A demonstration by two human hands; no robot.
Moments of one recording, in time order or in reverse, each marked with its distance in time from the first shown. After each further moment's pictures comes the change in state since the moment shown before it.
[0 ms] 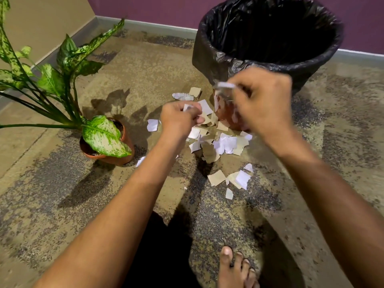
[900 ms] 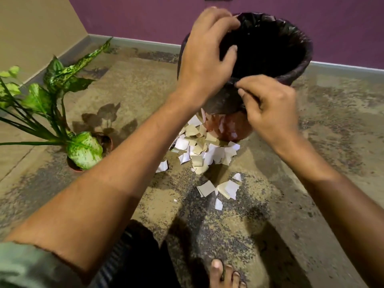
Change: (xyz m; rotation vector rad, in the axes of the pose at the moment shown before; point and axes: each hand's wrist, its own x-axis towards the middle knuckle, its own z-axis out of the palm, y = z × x) left_hand 0.016 0.102 0.078 0.680 0.042 1.229; right_hand -0.001 0.048 -0.029 -0.065 0.091 -0.112
